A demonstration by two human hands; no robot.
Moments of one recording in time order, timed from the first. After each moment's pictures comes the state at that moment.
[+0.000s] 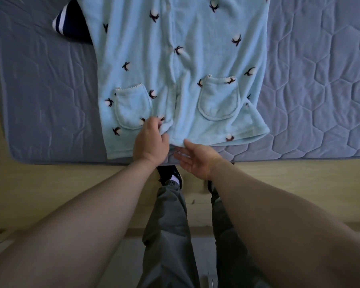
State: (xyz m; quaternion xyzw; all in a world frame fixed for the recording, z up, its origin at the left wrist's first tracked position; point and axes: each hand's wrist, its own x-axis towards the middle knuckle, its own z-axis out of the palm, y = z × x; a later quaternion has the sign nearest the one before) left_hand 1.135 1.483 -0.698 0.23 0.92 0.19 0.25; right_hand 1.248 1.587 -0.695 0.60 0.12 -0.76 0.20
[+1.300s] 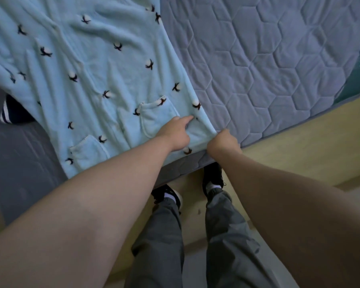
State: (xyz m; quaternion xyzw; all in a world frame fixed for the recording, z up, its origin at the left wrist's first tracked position) left_hand 1.208 1.695 -0.713 0.45 0.74 -0.03 0.51; right_hand 1.365 1.731 -0.694 0.70 0.51 -0.43 0.26
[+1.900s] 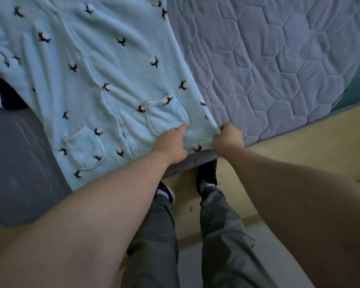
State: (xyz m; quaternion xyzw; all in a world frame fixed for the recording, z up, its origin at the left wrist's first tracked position) left_hand 1.228 1.655 -0.716 0.48 0.75 -0.05 0.45; right_hand 1.387 1.751 -0.710 0.67 0.57 -0.45 0.18
